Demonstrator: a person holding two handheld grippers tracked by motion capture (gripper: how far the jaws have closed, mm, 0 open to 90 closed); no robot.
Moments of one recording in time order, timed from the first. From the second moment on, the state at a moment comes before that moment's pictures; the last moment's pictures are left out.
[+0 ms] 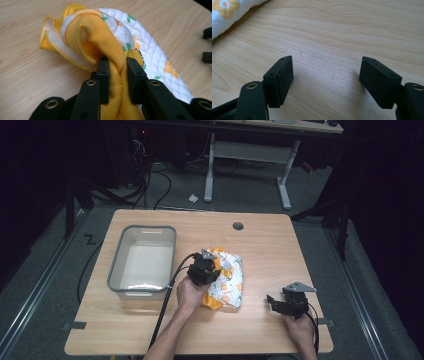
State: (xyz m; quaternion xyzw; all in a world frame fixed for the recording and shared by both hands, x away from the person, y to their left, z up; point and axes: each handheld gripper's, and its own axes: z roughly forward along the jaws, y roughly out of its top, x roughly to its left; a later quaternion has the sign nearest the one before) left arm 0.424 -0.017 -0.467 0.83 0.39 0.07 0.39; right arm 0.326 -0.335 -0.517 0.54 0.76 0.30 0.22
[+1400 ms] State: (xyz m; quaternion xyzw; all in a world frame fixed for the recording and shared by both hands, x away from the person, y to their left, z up) left arm 0.395 0.049 -0.406 0.79 0.37 0.07 0.48; right arm 0.326 -0.335 -0.517 0.53 0.76 0.30 0.22
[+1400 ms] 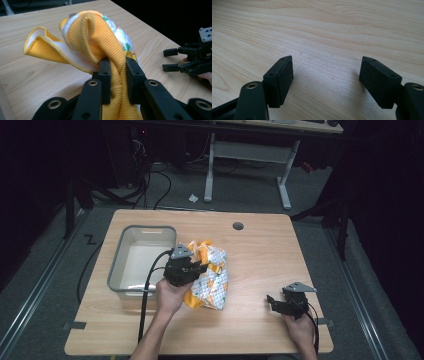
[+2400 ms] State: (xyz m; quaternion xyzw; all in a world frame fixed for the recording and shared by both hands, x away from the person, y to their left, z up) left arm 0.407 0.110 -0.370 0.76 0.39 0.09 0.51; right arm 0.326 -0.335 -0.517 0.54 0.76 0.30 0.22
